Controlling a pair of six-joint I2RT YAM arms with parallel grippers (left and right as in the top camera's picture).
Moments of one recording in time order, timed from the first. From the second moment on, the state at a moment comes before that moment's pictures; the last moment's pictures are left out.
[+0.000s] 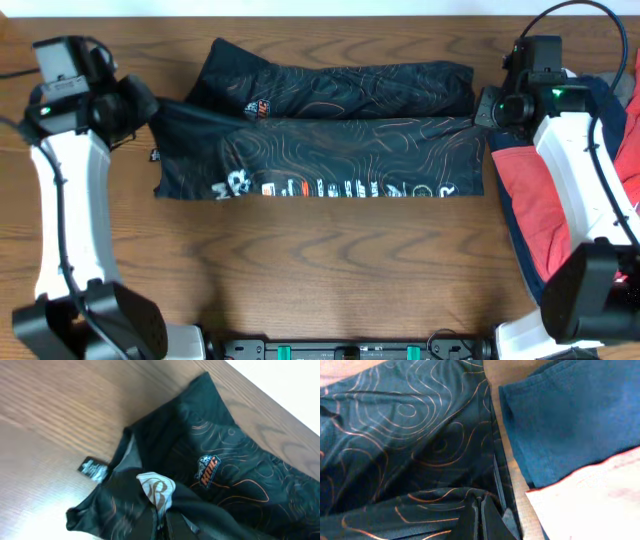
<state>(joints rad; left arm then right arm) 0.26 1.62 1.48 -0.82 0.20 -0.34 -0.01 1.73 1.42 -0.77 0.02 0.28</state>
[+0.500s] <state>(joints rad) 0.19 1.81 1.48 -0.74 0.20 -0.32 0.01 1.96 1.42 -0.45 -0.05 0.29</state>
